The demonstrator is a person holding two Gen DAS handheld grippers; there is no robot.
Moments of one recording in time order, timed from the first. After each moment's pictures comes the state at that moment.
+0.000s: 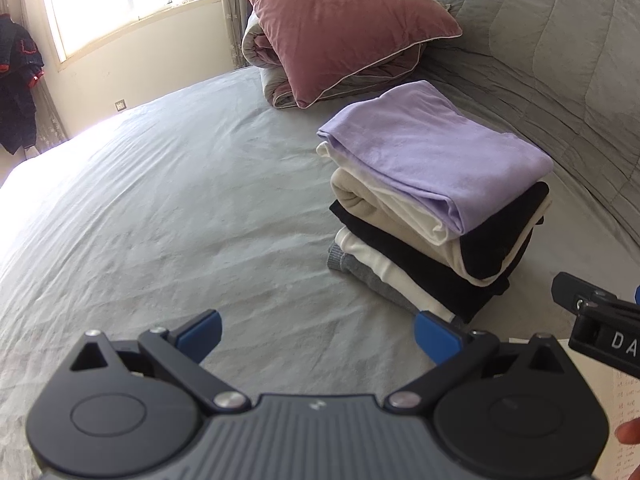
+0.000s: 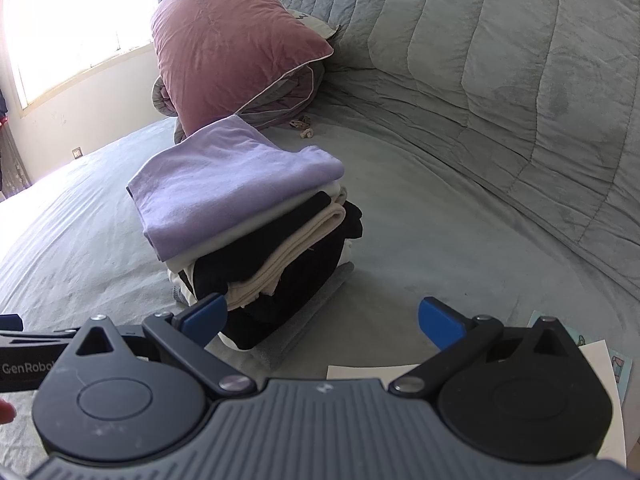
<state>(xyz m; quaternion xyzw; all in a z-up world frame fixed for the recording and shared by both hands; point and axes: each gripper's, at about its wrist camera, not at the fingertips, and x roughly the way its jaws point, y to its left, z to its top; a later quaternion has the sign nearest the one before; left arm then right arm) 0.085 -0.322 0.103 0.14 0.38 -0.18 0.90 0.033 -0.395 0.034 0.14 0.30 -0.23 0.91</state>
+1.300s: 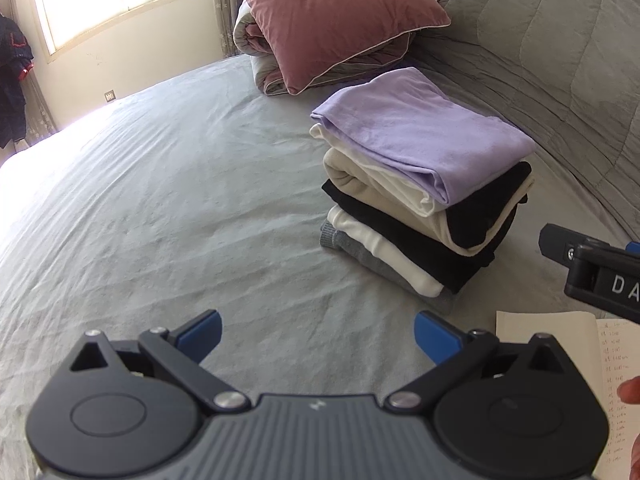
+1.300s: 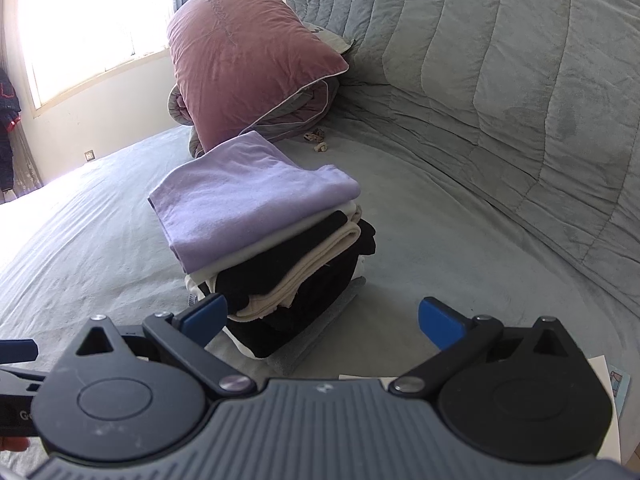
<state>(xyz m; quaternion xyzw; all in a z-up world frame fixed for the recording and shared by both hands) 0.066 -0.302 0.110 0.14 0.39 -0.20 0.89 0.024 -0.382 0.055 0.13 0.28 -0.21 0.93</state>
